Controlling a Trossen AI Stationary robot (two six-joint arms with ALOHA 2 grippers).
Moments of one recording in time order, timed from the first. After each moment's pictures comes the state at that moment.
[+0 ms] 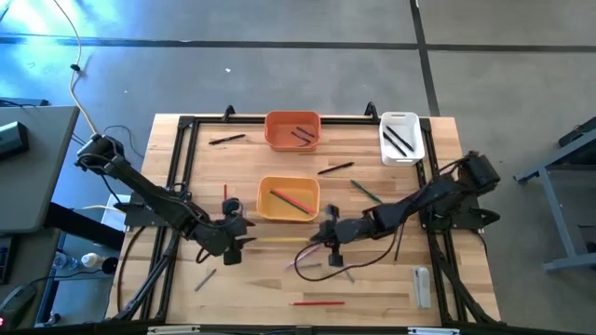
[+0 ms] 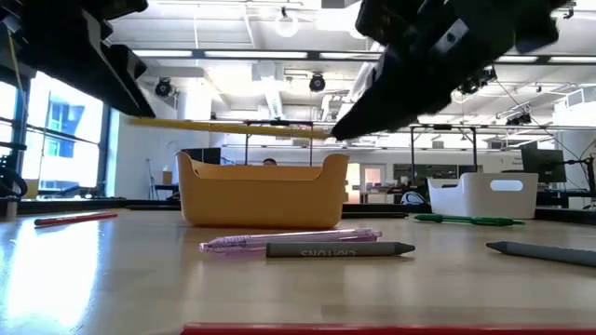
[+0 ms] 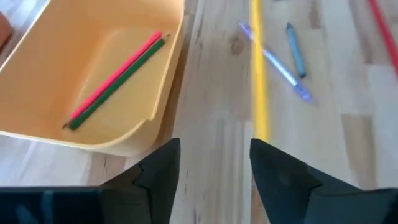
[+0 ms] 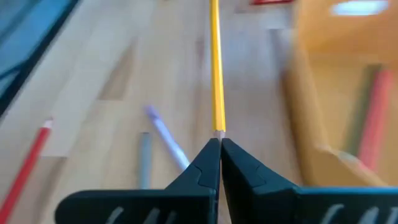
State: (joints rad) left arm -0.47 1.25 0.65 -0.32 -0.54 -0.50; right arm 0.35 1.68 0.84 0.22 0.21 0.21
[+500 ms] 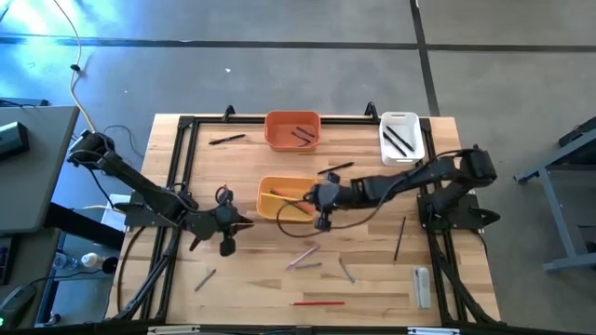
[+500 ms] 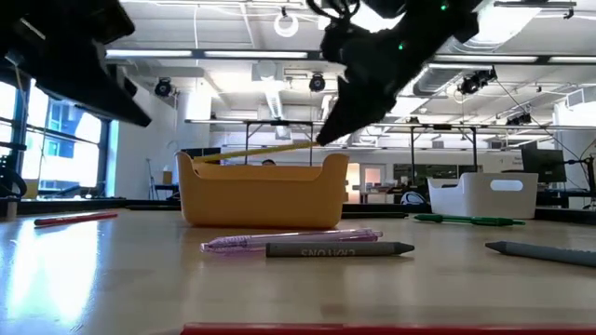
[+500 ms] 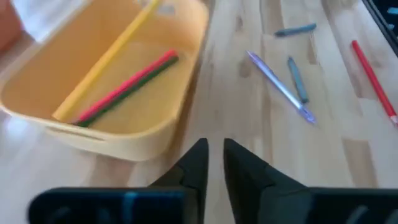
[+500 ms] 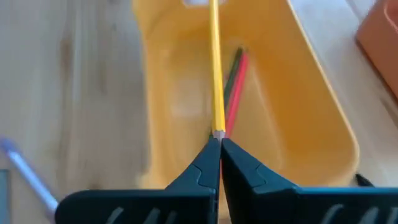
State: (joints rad) left arm -0.42 1.05 0.40 -0.04 -0.54 -0.46; right arm 0.11 1.66 1.02 -0.17 0.23 0.19
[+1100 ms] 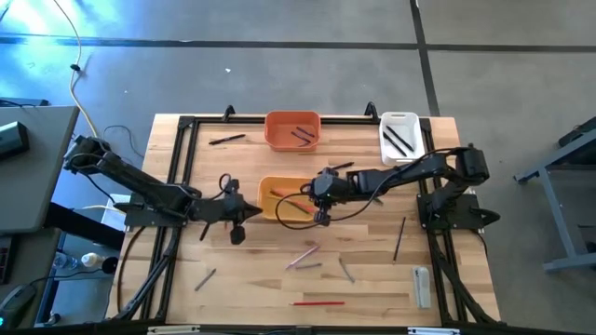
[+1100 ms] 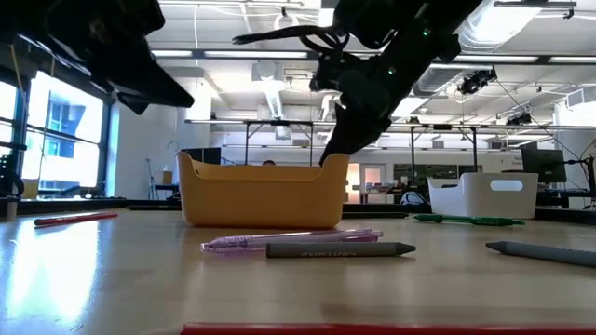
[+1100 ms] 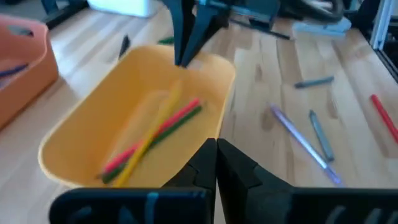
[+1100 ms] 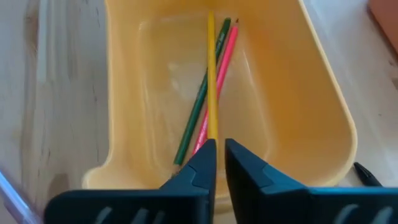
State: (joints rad) left arm -0.26 1.06 0.41 0.12 -0.49 -0.33; right arm 0.02 1.71 1.03 -0.19 0.13 0.16
